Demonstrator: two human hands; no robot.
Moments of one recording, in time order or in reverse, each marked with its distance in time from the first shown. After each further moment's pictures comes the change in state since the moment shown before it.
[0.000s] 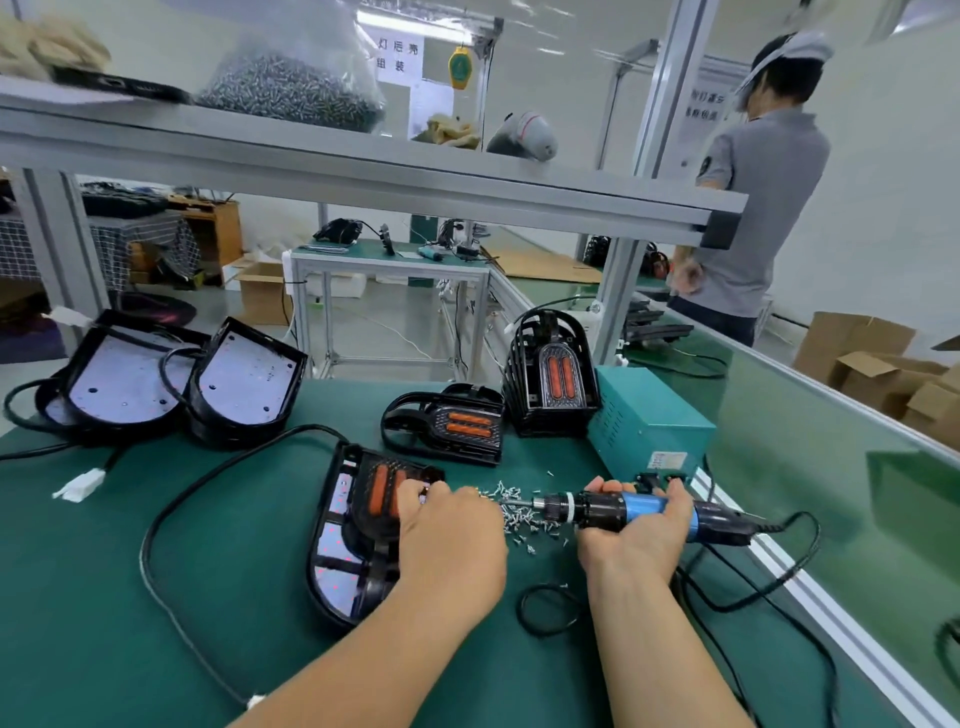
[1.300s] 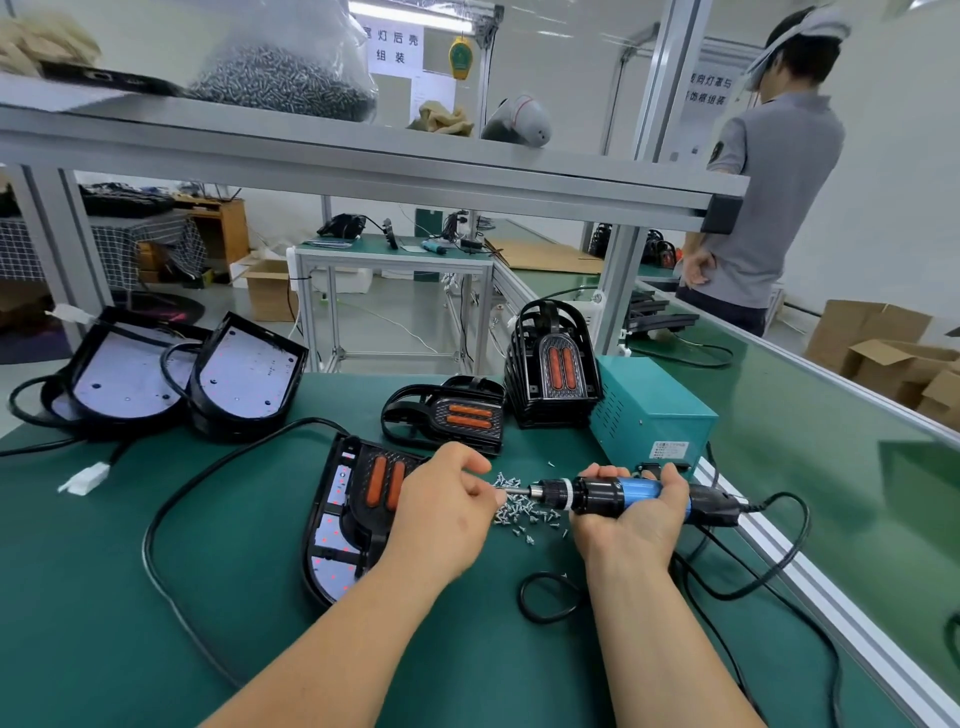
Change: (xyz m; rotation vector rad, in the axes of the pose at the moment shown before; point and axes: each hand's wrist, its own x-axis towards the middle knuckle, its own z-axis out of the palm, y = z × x) left_hand 0.007 -0.012 -0.008 -0.999 0.092 -0.140; right_hand 0.007 0.000 0.001 0.020 -0.014 0.125
